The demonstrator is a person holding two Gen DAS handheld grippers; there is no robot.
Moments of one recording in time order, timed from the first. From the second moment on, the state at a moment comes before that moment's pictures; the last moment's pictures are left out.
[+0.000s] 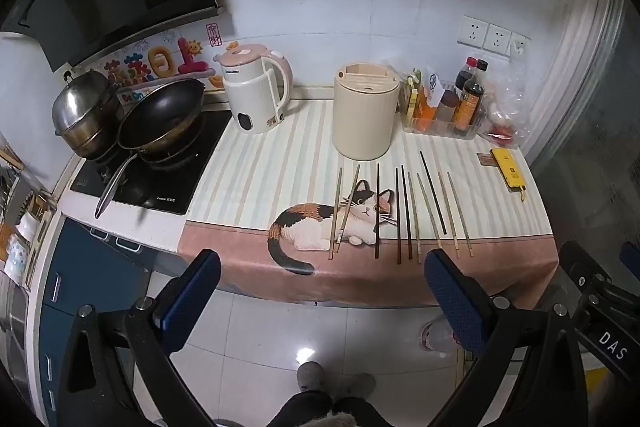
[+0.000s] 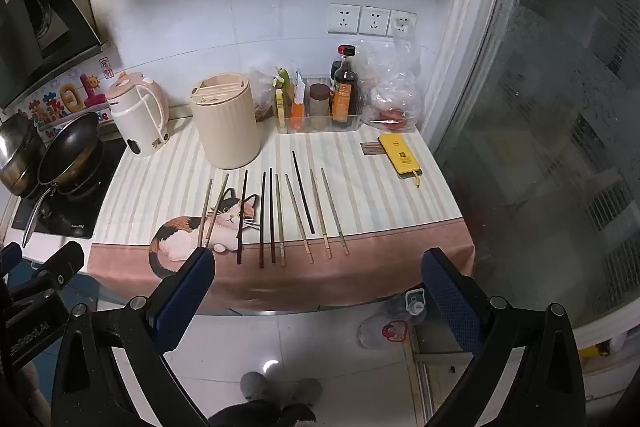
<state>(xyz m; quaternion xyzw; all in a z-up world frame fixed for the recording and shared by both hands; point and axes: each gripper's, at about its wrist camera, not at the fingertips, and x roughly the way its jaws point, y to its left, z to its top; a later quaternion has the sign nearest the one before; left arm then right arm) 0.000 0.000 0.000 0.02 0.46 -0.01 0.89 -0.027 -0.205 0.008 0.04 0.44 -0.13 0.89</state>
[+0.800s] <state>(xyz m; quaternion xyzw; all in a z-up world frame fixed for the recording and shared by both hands) 0.002 0.003 0.003 0.02 0.45 -0.01 0.89 -0.025 -0.209 0.007 0.05 0.44 -0.13 0.89</state>
